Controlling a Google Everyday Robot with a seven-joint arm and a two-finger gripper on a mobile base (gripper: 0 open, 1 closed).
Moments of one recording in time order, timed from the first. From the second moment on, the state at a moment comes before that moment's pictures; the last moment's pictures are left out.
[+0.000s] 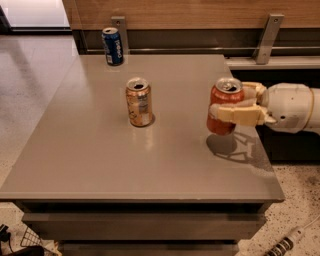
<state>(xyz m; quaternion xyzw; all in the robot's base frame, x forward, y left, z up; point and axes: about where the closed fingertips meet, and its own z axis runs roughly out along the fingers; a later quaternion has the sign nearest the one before) 0.497 -0.142 0.935 -0.44 0.60 0.37 0.55</state>
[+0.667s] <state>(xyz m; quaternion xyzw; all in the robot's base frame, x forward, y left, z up) 0.647 -0.149 0.966 -0.42 0.64 0.35 0.54</state>
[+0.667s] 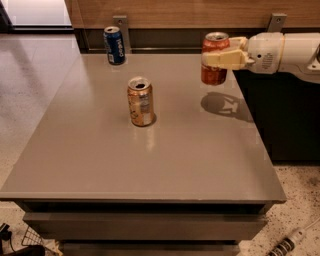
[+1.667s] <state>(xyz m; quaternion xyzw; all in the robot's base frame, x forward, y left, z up) 0.802 -0.047 0.999 -0.39 0.63 0.32 0.58</state>
